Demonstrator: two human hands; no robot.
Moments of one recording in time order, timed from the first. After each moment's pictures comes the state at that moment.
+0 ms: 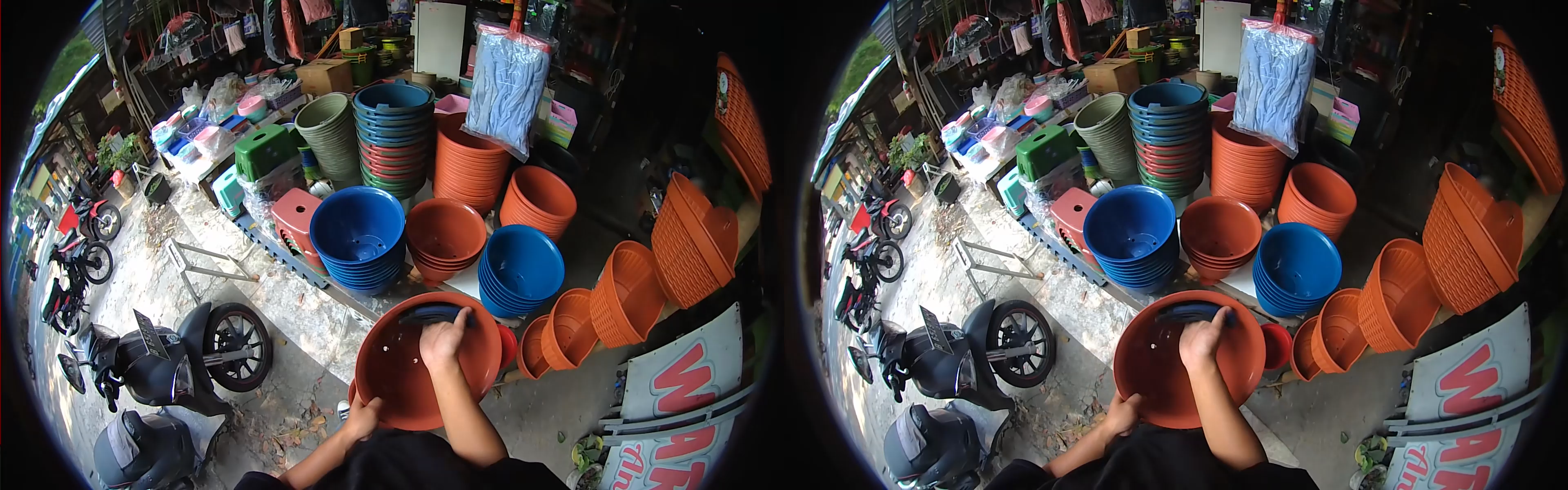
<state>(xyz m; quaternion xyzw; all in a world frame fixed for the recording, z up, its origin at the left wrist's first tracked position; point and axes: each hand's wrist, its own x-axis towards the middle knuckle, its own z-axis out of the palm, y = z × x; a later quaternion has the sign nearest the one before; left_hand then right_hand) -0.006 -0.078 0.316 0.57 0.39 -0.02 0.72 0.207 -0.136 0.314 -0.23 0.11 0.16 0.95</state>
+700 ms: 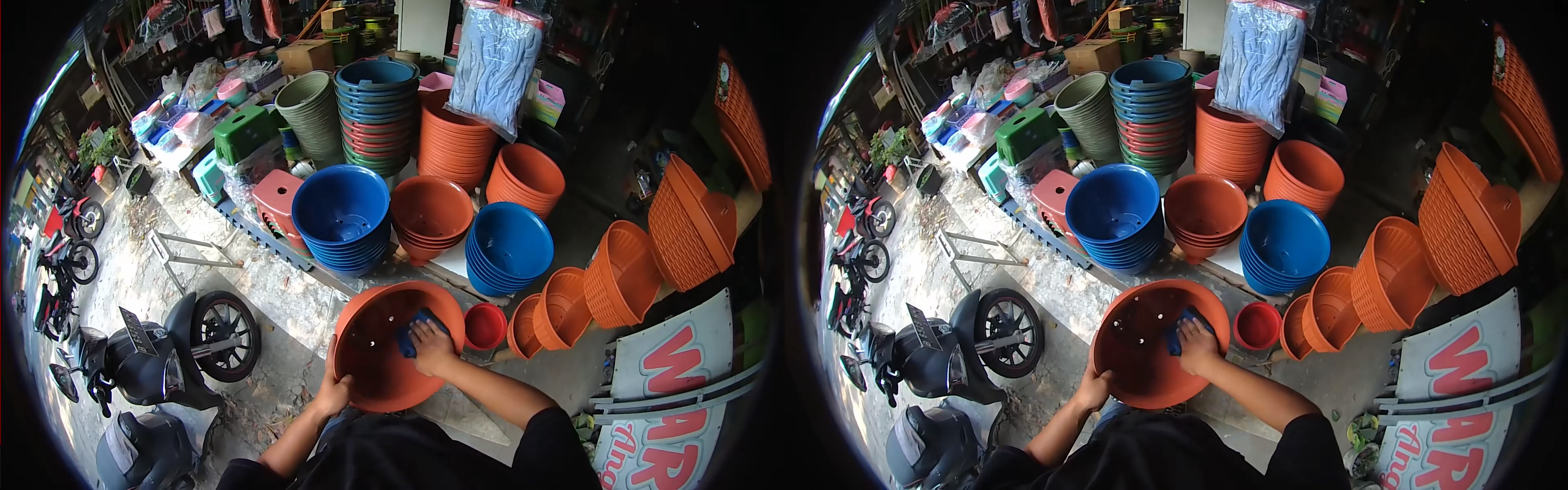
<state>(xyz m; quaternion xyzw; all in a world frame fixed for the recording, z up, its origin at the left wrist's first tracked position) 0.000 -0.026 0.292 0.68 0.16 0.09 0.71 0.186 -0.203 0.254 0.83 0.49 -0.15 0.21</state>
